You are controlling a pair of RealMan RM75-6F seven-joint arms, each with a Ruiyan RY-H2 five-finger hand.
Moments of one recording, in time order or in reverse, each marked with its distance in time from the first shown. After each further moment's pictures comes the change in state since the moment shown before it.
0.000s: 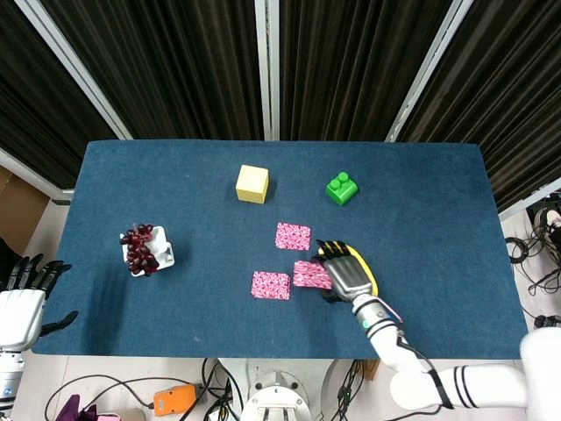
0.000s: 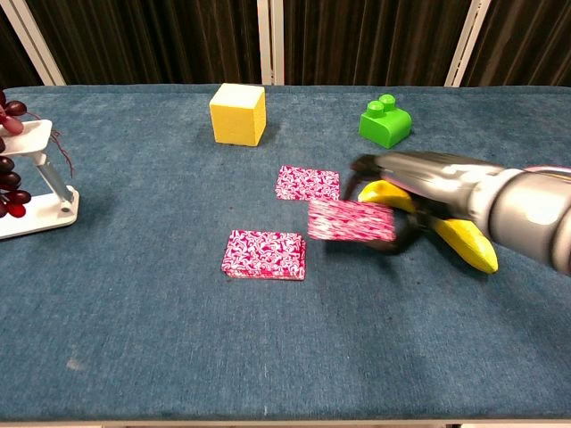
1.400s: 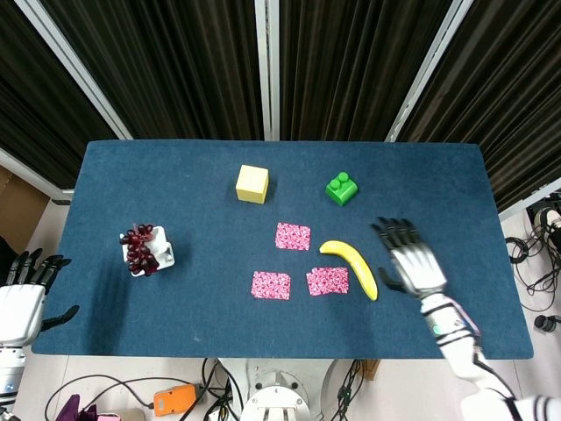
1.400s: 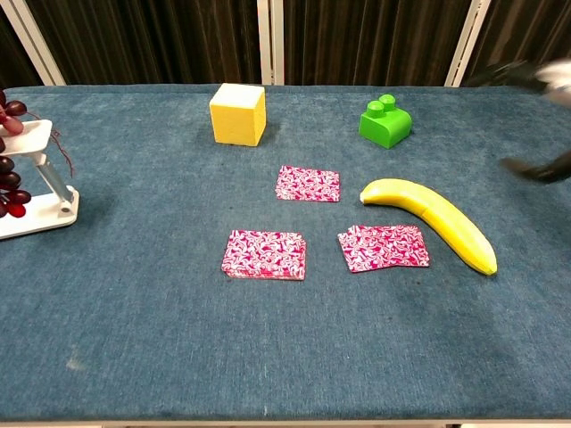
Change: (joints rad) left arm -0.013 -0.005 -0.022 -0.008 -0.009 0.000 -0.003; right arm -0.245 0.337 -0.052 -0.036 -0.449 0.175 0.246
